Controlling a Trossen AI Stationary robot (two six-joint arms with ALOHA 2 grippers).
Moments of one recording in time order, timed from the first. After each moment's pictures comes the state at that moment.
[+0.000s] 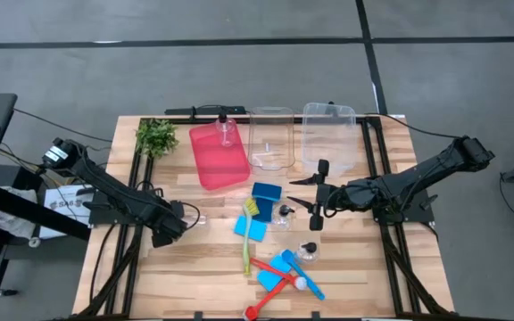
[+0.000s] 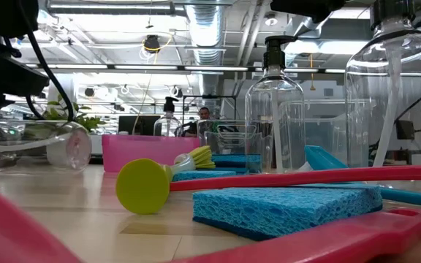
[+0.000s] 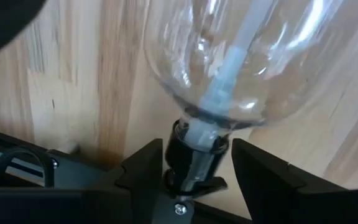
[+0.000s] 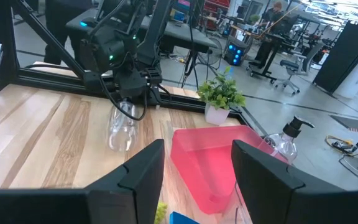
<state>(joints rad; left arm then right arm) -0.54 1.26 0.64 -1.13 -0.11 -0.72 0.35 0.97 0.64 0.25 0.58 -0.18</state>
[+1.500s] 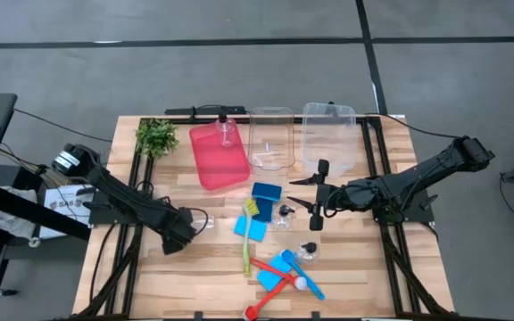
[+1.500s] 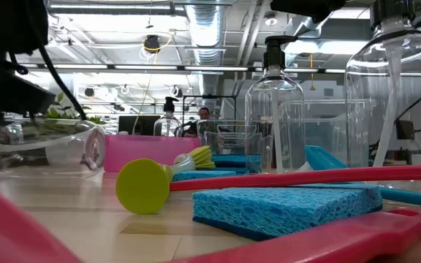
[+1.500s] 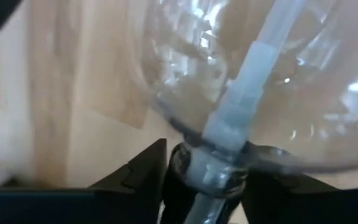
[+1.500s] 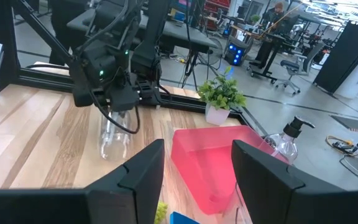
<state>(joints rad) -0.54 1.42 0.64 -0.92 -0.06 -0.79 0.35 0.97 0.64 0.25 0.57 -0.18</state>
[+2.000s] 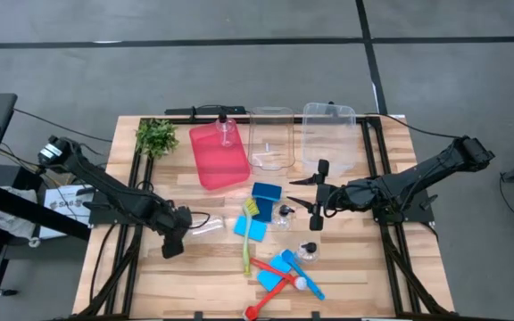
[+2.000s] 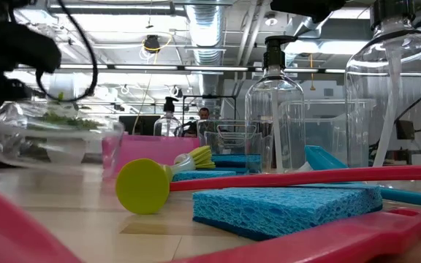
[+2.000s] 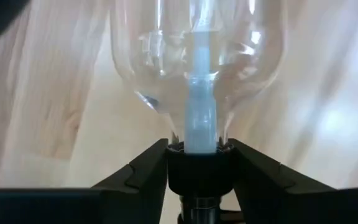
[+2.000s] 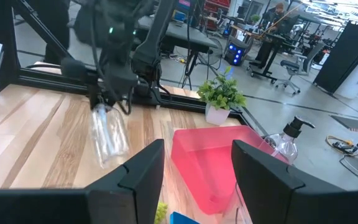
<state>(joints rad) -0.54 1.16 0.64 -0.79 0.00 -0.79 0.35 0.97 0.64 0.25 0.57 -0.18</state>
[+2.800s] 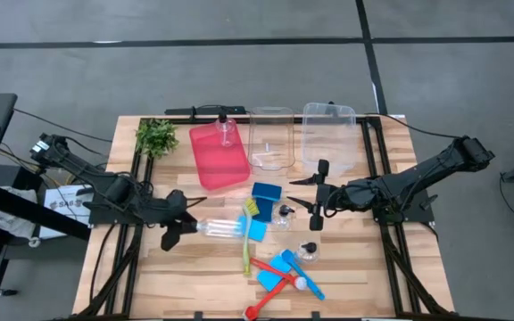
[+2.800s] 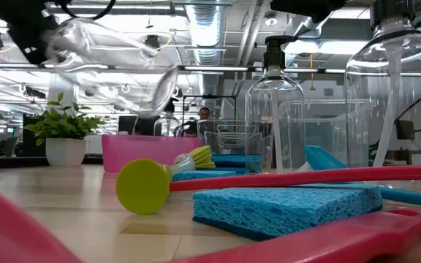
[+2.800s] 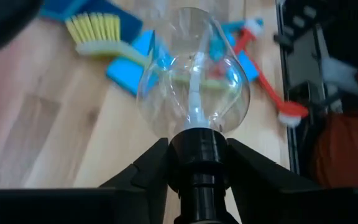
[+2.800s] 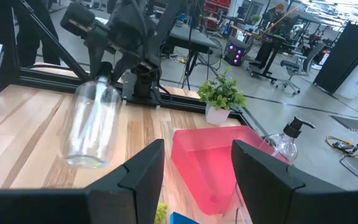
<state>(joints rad) -0.54 0.85 0.64 -0.50 -0.24 -0.68 0.35 0.97 0.64 0.25 0.57 -0.18</state>
